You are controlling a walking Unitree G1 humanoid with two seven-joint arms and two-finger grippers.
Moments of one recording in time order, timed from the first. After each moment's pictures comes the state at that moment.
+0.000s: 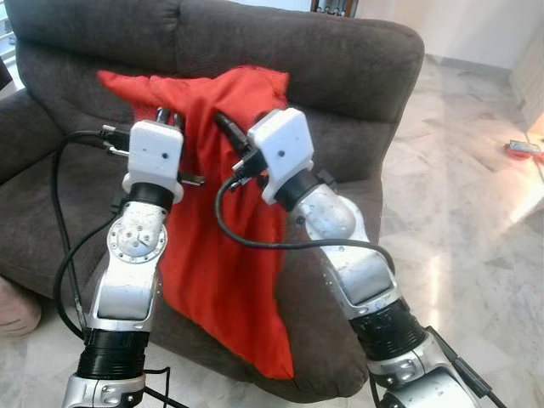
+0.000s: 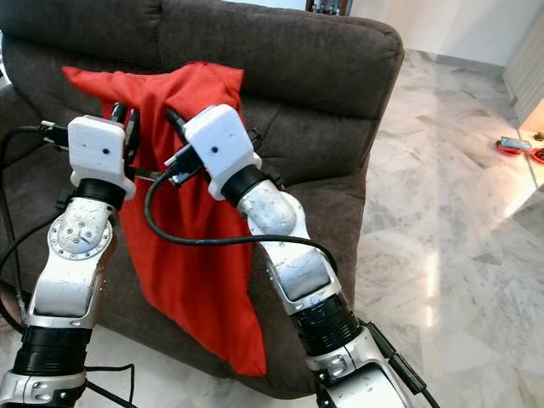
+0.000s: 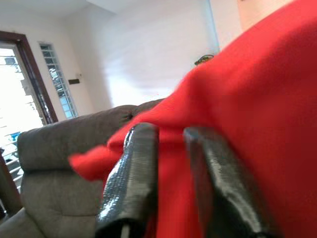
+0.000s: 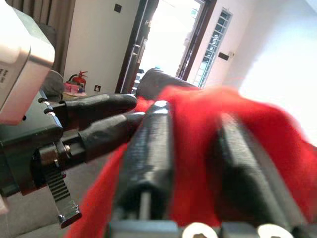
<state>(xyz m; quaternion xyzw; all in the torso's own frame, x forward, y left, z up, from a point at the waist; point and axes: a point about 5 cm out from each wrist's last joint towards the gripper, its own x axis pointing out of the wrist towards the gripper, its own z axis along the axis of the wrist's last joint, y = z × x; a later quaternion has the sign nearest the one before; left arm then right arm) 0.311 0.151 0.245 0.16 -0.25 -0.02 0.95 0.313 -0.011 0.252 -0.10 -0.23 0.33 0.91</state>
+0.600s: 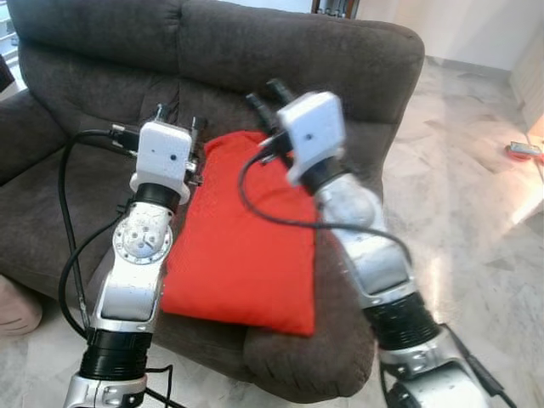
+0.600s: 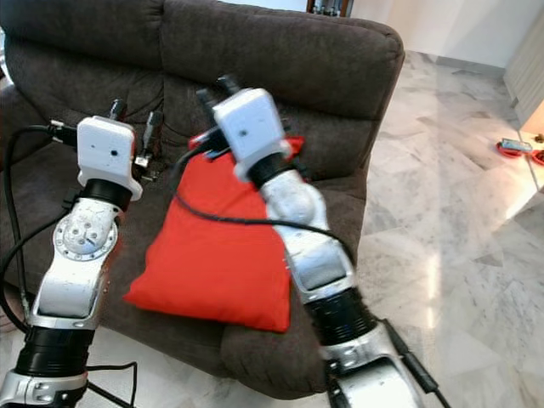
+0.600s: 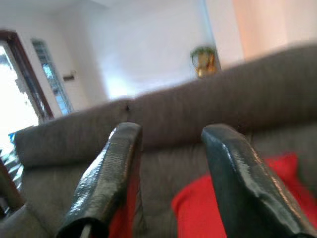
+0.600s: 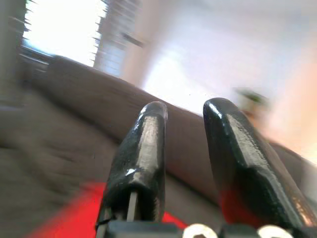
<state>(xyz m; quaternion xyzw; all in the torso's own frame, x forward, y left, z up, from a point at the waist) 0.310 0.157 0.221 0.19 -0.21 -0.04 0.96 0.345 -0.116 0.249 -0.12 -0.21 0.08 0.97</state>
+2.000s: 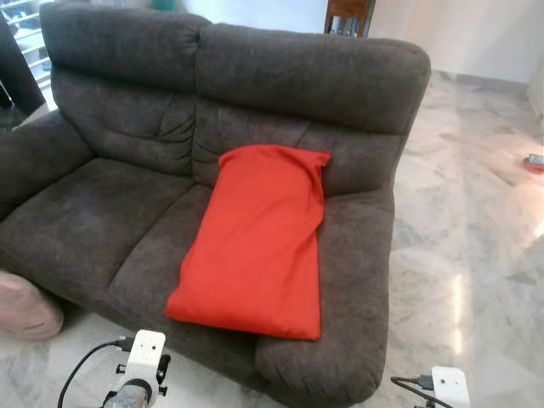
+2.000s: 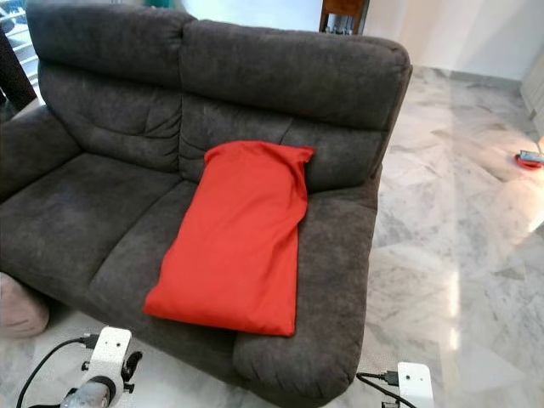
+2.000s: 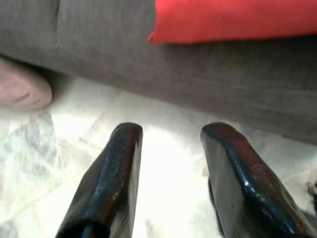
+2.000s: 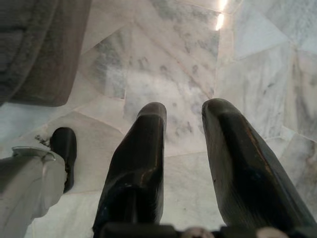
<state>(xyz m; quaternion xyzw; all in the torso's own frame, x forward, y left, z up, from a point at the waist) 0.200 0.225 -0.056 0.13 0.34 0.02 0.93 0.143 -0.264 -0.084 -0.07 0.49 -0.16 0.85</state>
